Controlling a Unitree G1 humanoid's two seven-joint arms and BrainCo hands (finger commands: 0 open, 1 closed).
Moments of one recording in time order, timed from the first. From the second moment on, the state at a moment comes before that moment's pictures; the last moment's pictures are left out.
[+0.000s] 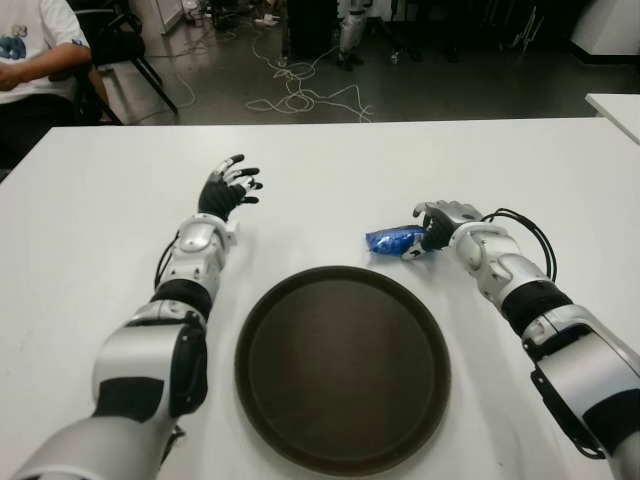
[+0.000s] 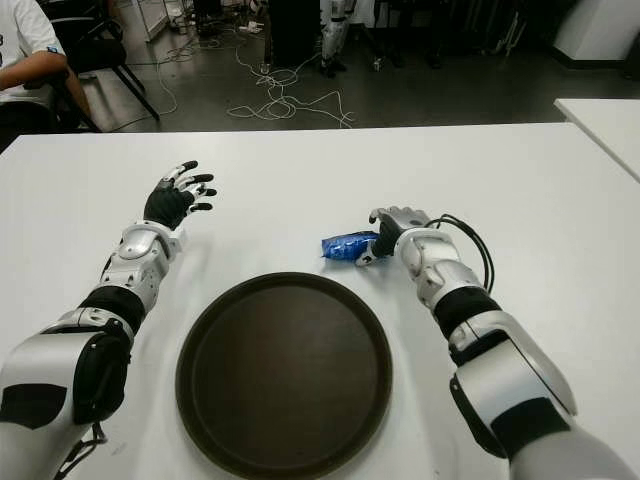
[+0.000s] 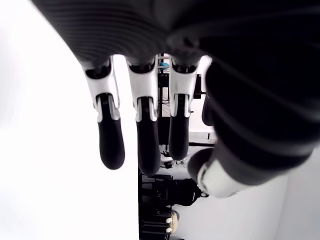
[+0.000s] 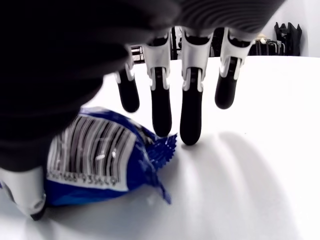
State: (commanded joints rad) left arm -0.89 0.09 0.22 1.29 -0.05 -0.27 -0.08; right arm -0.79 -0.28 0.51 1.07 -0.73 0.05 0.05
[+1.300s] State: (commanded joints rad) left arm -0.89 0.07 0.22 1.29 -0.06 -0.29 -0.07; right arm -0.79 -0.32 0.50 1.10 -0.71 -0.10 -0.04
